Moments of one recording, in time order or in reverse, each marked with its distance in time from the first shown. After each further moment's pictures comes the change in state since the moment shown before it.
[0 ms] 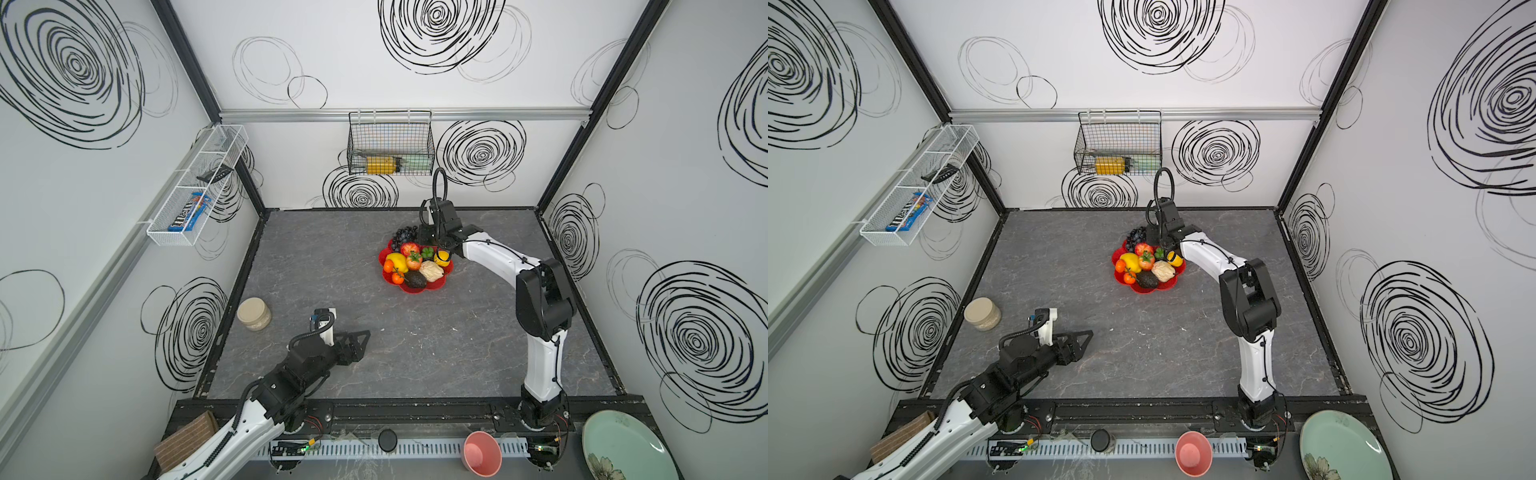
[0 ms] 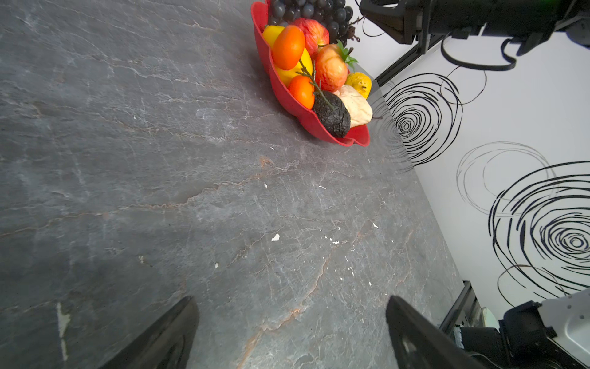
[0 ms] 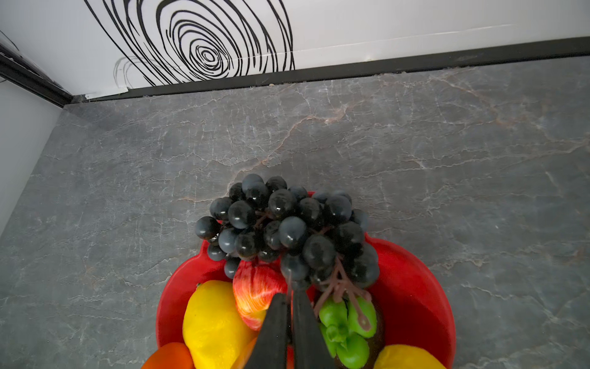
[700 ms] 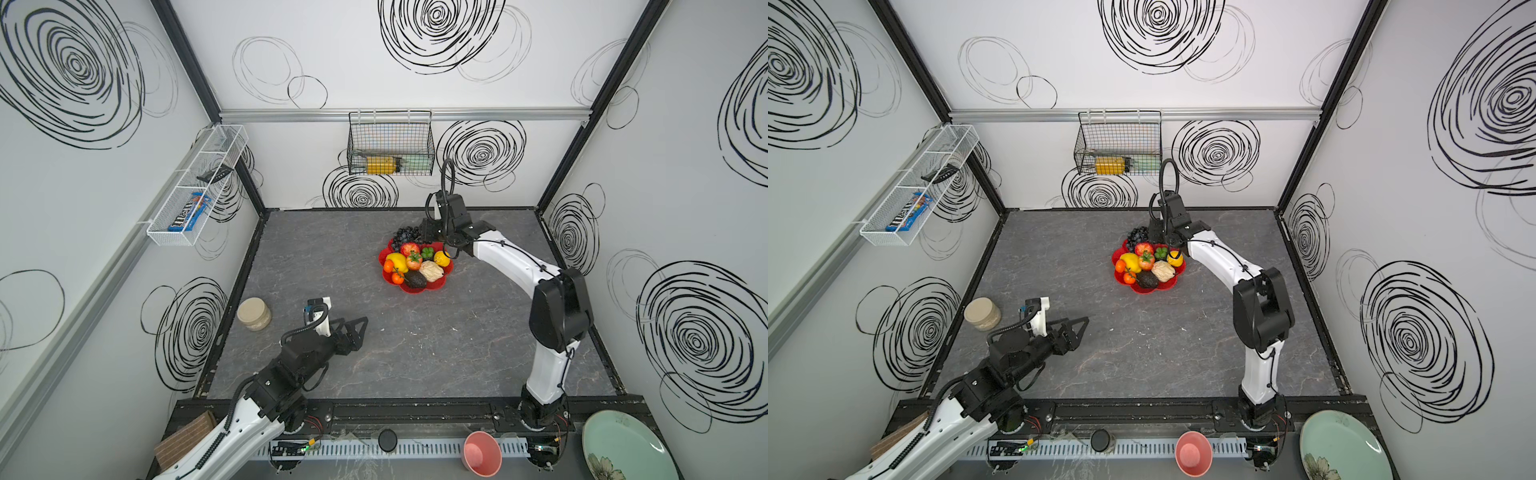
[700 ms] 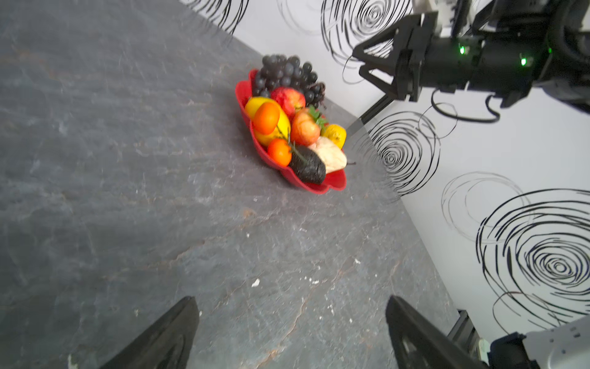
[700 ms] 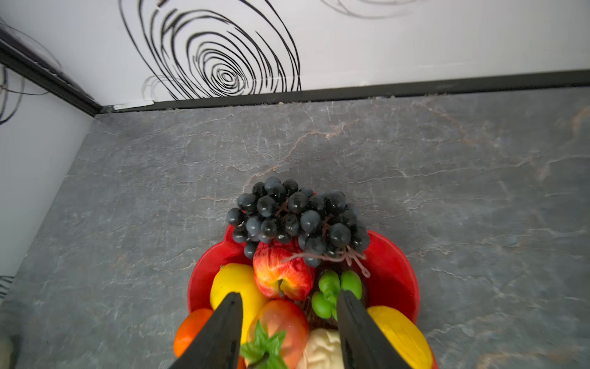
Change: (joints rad) left arm 0.000 0.061 0.160 0.014 -0.099 0.050; right arm -0.006 -0.186 -0.046 -0.068 0.000 -0.030
